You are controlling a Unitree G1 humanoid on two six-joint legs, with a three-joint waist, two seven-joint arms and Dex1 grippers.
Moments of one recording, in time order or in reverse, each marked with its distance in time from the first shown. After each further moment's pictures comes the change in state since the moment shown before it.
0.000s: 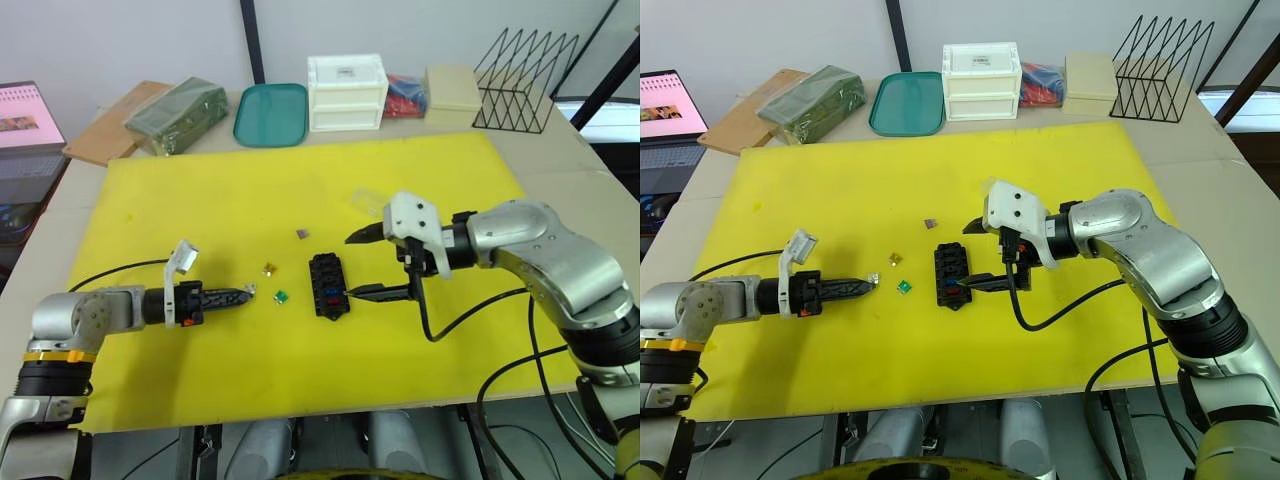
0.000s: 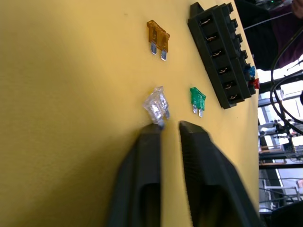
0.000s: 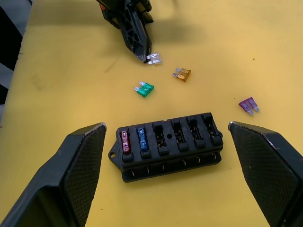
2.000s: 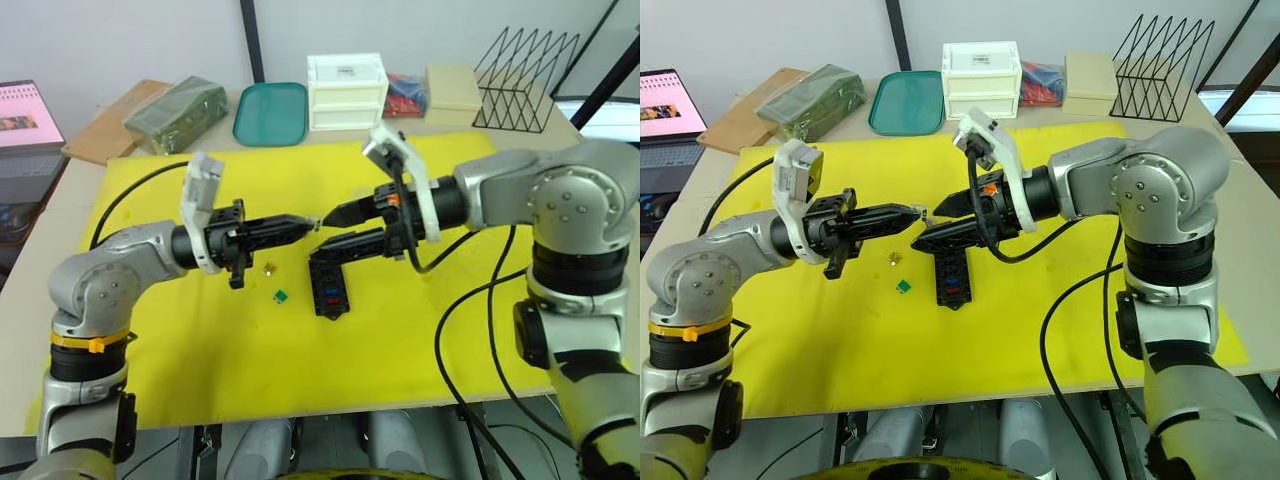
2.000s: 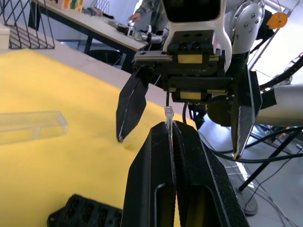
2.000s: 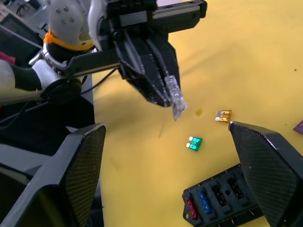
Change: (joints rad) left arm -0.190 -0.179 0.077 -0.410 -0.214 -0.194 0.119; right arm -0.379 0.292 -0.250 0.162 0.412 0.838 -0.280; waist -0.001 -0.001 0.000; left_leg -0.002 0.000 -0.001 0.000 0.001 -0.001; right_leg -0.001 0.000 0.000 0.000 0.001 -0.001
